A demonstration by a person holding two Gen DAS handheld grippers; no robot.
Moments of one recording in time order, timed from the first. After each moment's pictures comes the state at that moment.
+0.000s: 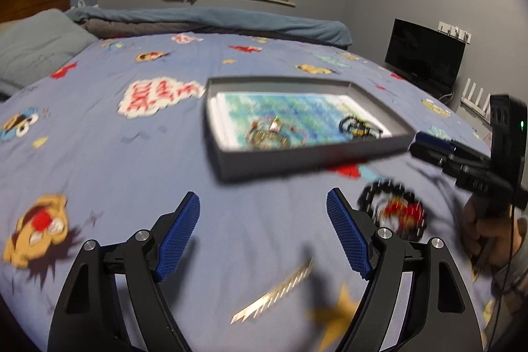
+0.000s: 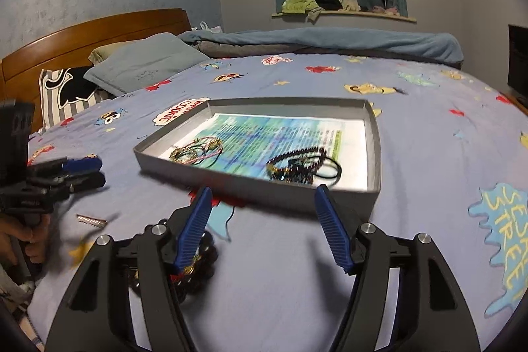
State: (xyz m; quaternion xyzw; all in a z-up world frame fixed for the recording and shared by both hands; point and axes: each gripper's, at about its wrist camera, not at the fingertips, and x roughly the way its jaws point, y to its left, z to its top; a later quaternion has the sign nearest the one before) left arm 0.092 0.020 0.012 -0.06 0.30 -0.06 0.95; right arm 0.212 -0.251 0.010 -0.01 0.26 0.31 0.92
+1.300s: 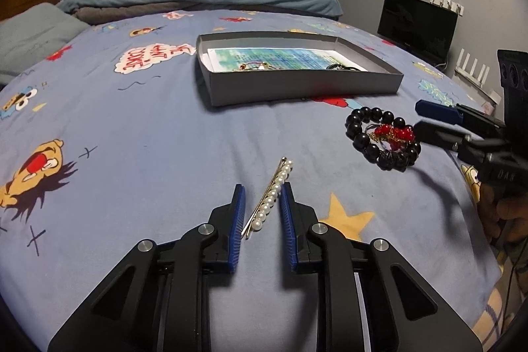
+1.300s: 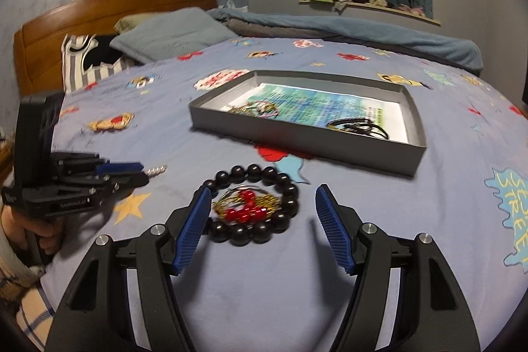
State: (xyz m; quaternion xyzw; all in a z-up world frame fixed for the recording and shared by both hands) left arm 0.059 0.008 -0.019 -0.03 0.35 -0.08 0.93; right arm 0.147 -0.215 0.002 -0.08 0.28 0.35 0.89
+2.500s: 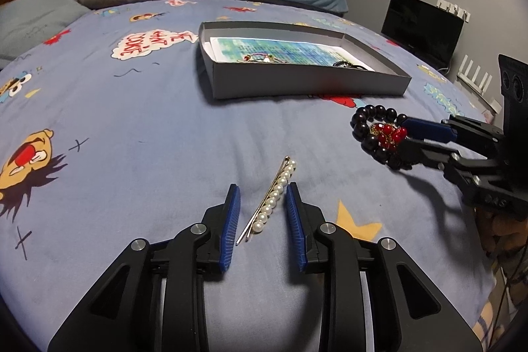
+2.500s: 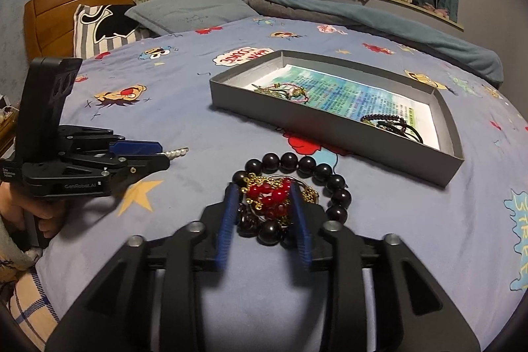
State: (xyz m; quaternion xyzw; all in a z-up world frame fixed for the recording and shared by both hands) left arm 0.073 0.012 -0.025 -0.06 0.37 -0.08 0.92; right arm 0.153 -0.187 -0.004 -0.12 0.30 0.37 0.87
